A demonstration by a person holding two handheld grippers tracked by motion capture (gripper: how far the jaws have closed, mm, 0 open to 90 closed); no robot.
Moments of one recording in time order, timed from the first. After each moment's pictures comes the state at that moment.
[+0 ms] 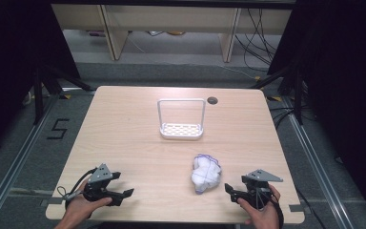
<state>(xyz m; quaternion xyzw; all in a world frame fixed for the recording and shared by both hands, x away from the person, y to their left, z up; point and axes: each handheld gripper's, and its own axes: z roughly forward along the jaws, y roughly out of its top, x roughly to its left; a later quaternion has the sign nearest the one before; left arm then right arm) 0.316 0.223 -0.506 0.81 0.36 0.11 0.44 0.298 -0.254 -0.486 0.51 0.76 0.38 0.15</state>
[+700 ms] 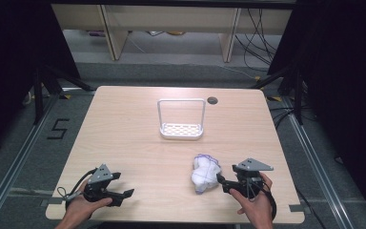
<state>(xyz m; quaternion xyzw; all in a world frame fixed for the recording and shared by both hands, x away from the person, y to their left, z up) 0.315 0.223 -0.505 0.82 0.36 0.11 0.43 0.318 -0.226 -0.456 0.46 0.78 0.39 0.18</state>
